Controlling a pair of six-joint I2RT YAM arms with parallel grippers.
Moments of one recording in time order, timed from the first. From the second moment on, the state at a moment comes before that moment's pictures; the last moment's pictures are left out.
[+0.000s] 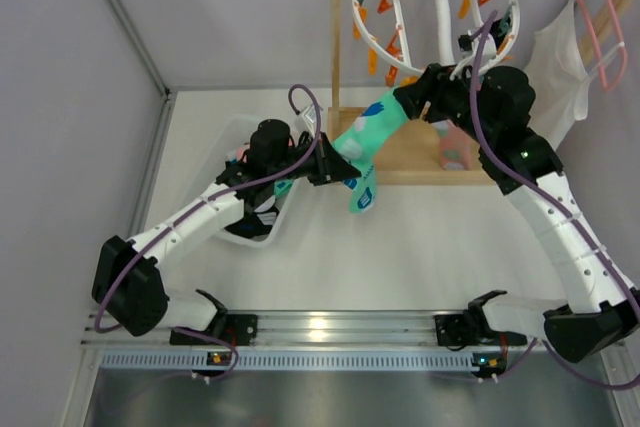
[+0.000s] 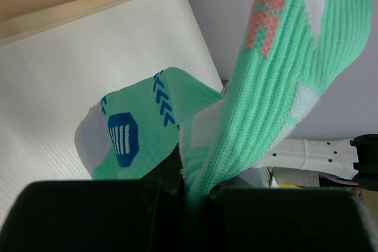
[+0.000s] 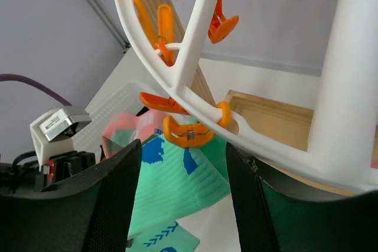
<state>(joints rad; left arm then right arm) -0.61 1.36 1.05 0.03 0.56 -0.86 0.41 1.19 1.44 -0.33 -0.15 0.31</state>
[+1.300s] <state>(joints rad) -0.74 1.34 1.11 0.03 0.59 -0.76 0.53 1.11 1.37 -0.17 0.05 0.30</state>
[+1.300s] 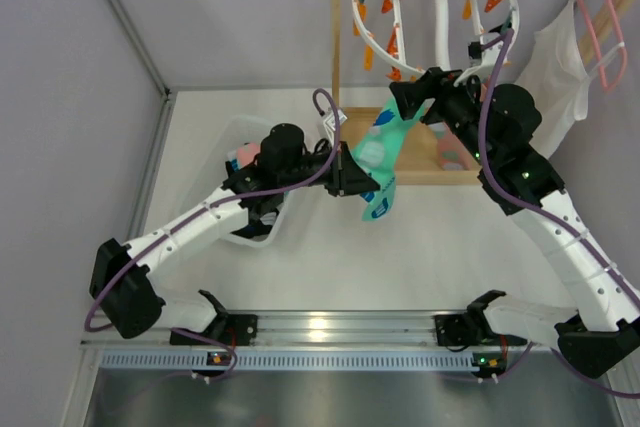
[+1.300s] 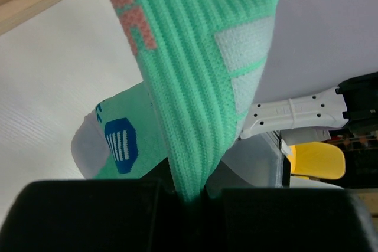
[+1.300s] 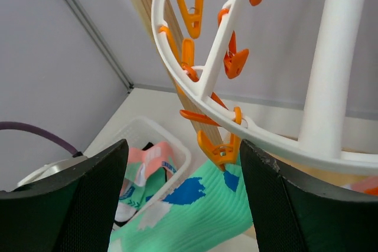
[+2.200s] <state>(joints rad) -0.86 1.28 1.12 0.02 0.59 -0.68 0.45 1.16 1.41 -0.27 -0.04 0.28</state>
